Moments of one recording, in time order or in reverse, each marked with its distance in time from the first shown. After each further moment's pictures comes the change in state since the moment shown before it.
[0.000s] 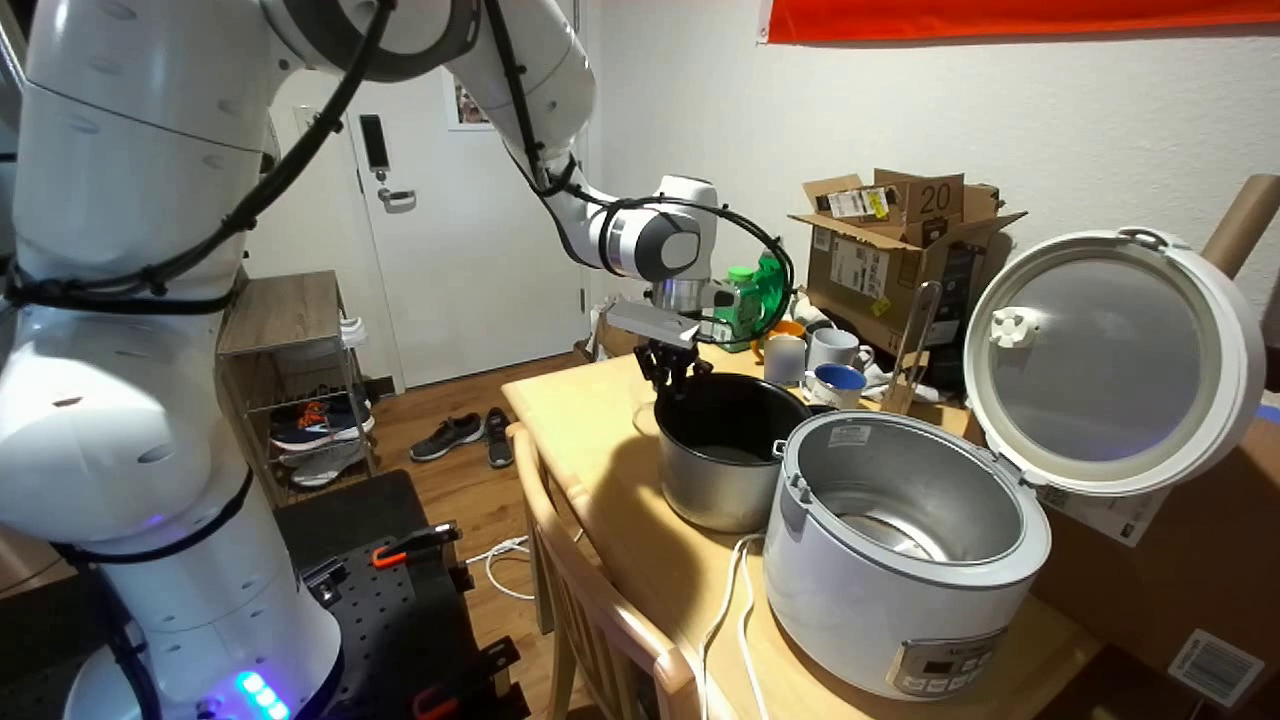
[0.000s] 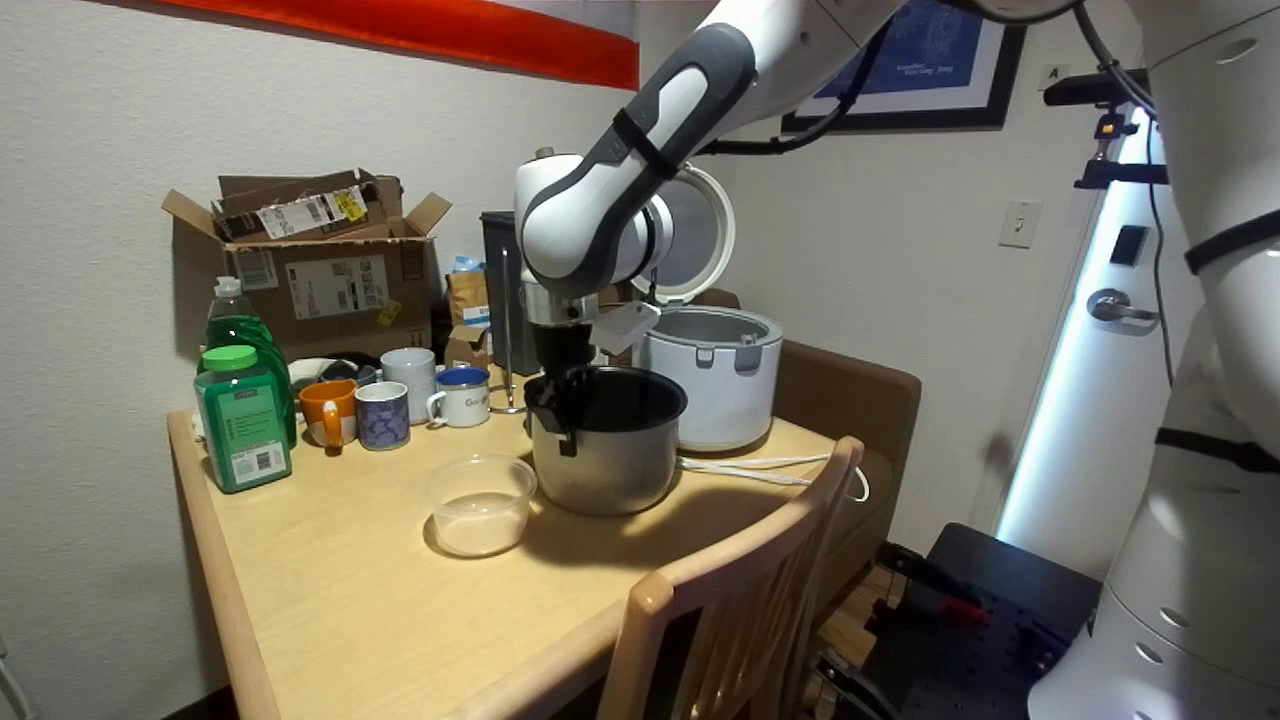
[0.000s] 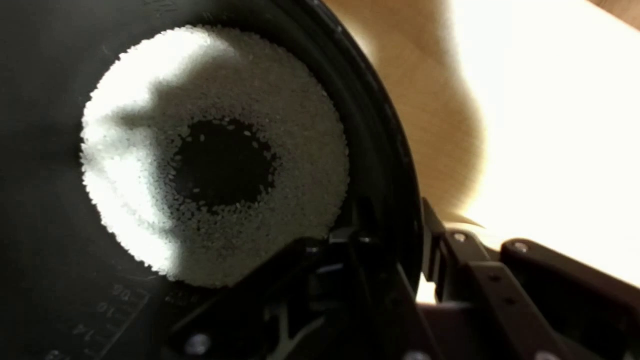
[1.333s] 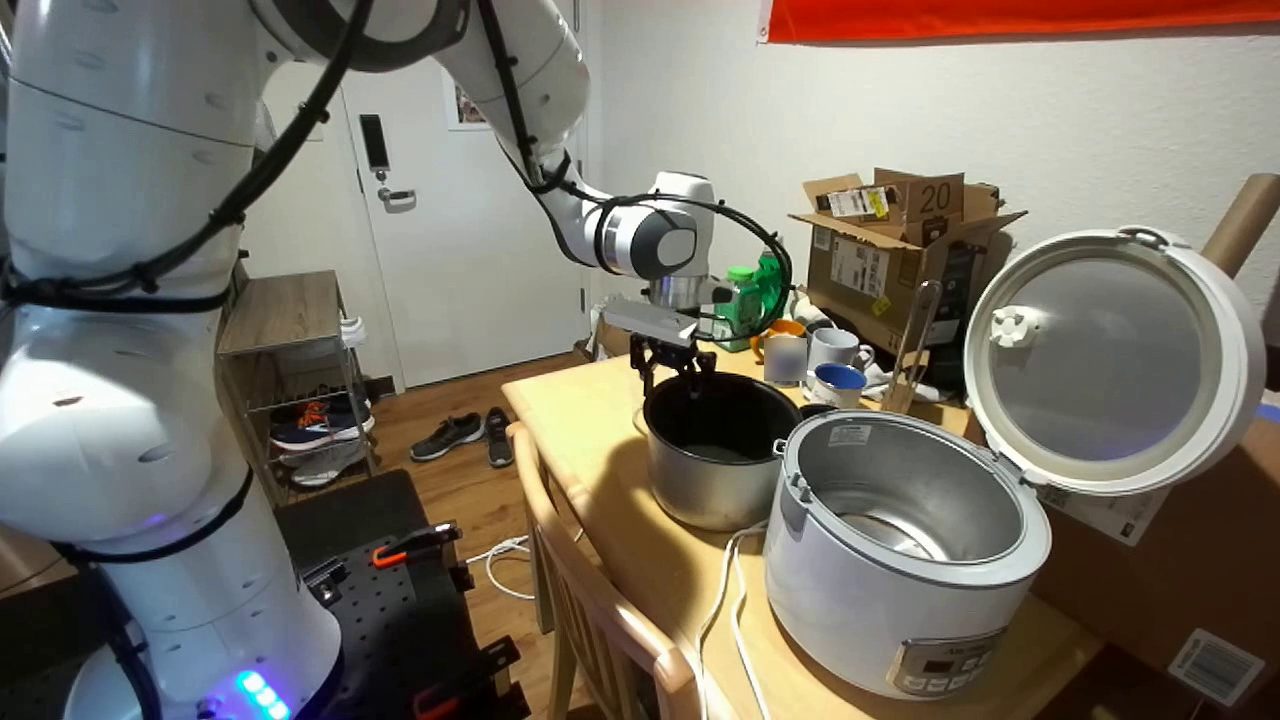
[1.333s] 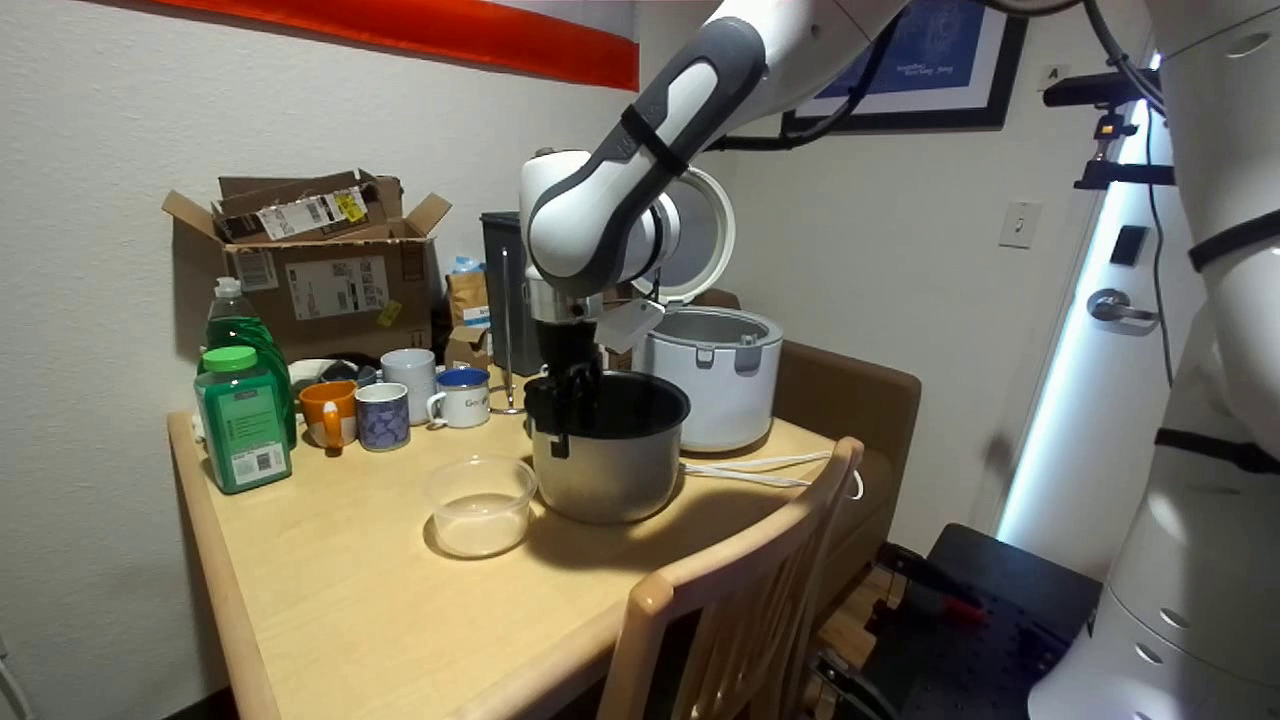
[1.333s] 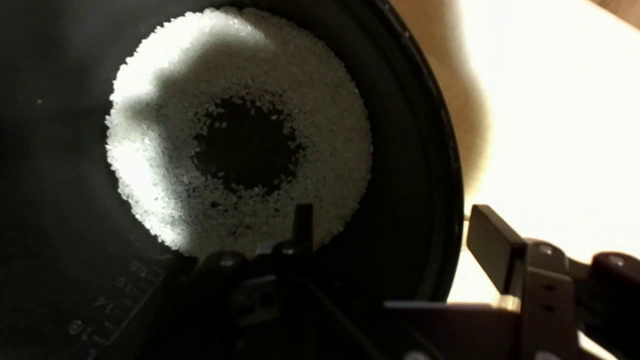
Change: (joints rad) arm 0.002 -0.025 -0.004 -0.030 -0.006 0.026 0.000
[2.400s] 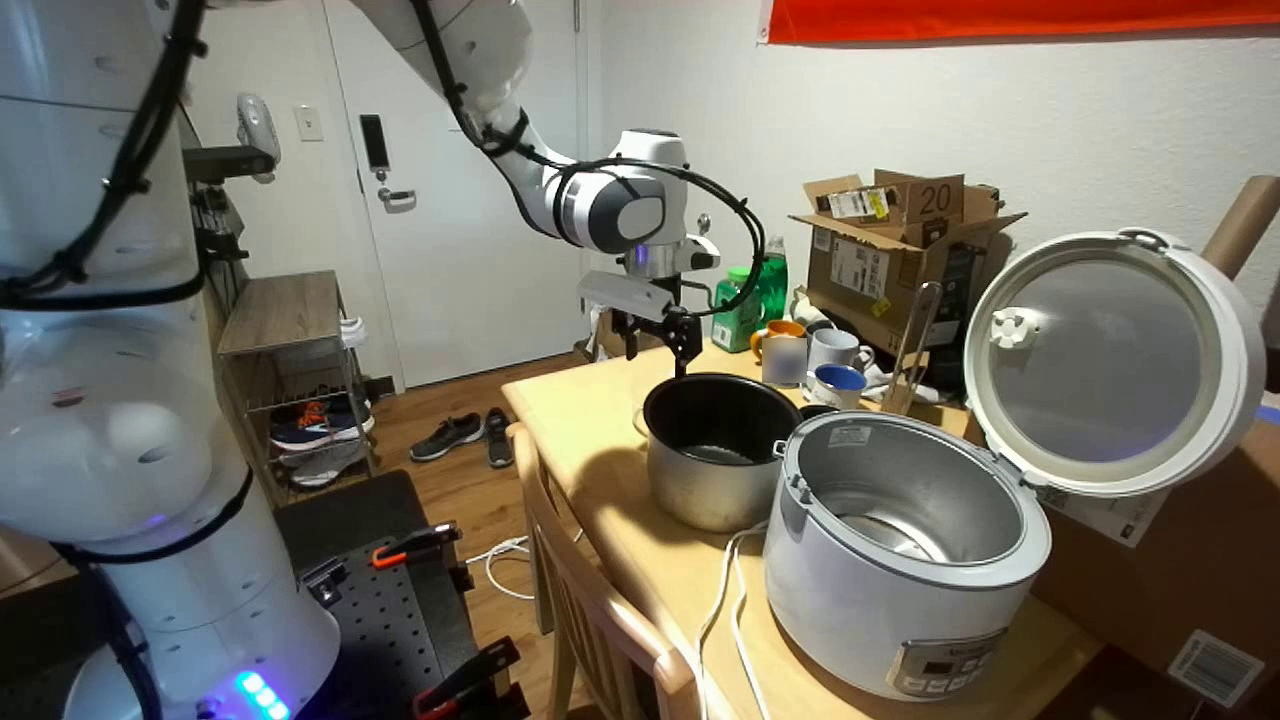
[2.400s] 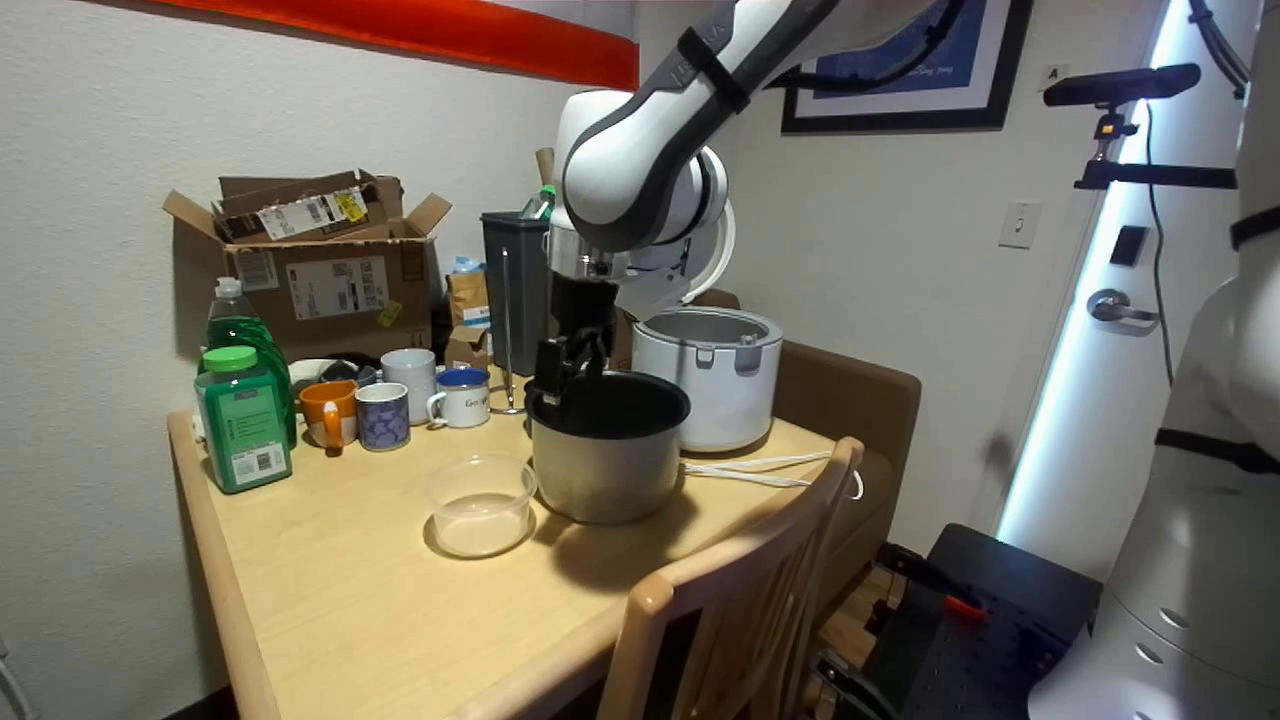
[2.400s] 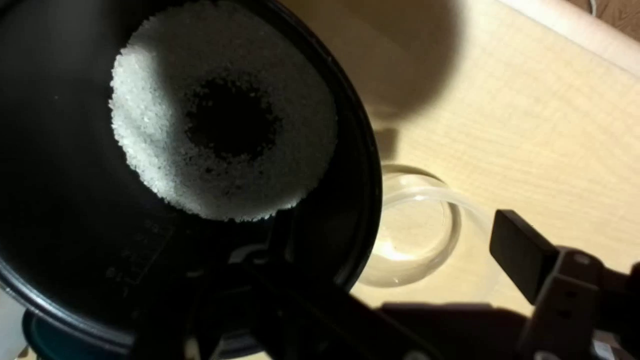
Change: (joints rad) arm 0.000 -0.213 0.016 -0.182 0.087 0.112 -0.003
